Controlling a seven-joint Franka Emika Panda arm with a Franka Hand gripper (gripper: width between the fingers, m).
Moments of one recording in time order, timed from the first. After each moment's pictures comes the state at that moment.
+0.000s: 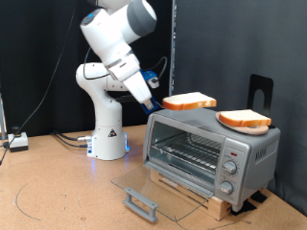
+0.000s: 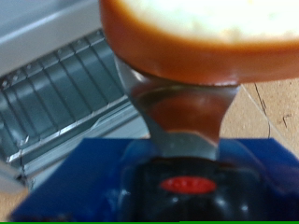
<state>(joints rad) -0.40 -0.52 0.10 -2.62 0.70 1.96 -1.23</state>
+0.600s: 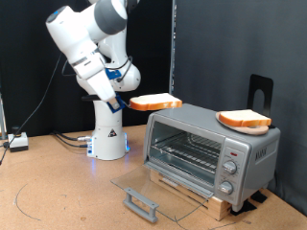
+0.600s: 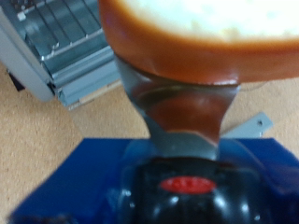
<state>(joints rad) -0.50 -0.51 -0.04 -2.59 0.53 1.88 -1.34</state>
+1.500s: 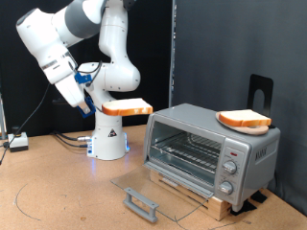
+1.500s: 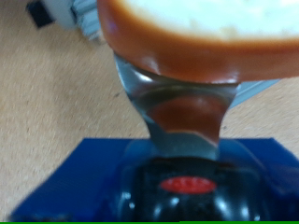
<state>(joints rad) -0.55 -0.42 -0.12 -2.57 0.40 1.89 -1.47</state>
